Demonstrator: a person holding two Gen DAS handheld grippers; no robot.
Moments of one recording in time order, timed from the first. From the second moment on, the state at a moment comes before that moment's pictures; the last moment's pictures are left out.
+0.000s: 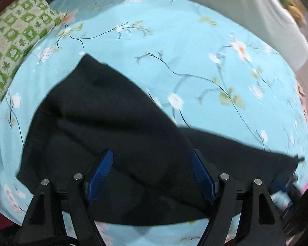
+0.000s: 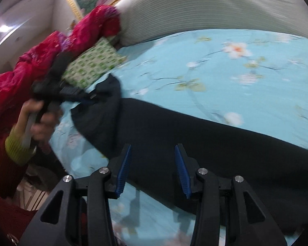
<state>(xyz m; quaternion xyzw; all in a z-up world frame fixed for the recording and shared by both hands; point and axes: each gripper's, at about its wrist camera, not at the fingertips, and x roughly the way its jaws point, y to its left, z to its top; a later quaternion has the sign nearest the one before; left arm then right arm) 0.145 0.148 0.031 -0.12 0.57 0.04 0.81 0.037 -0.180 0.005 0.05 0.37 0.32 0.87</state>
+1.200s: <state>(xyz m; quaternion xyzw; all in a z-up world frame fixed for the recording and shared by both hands) 0.028 0.238 0.035 -0.26 0.39 0.09 0.88 0.066 -0.015 0.002 -0.11 0.36 0.43 0.82</state>
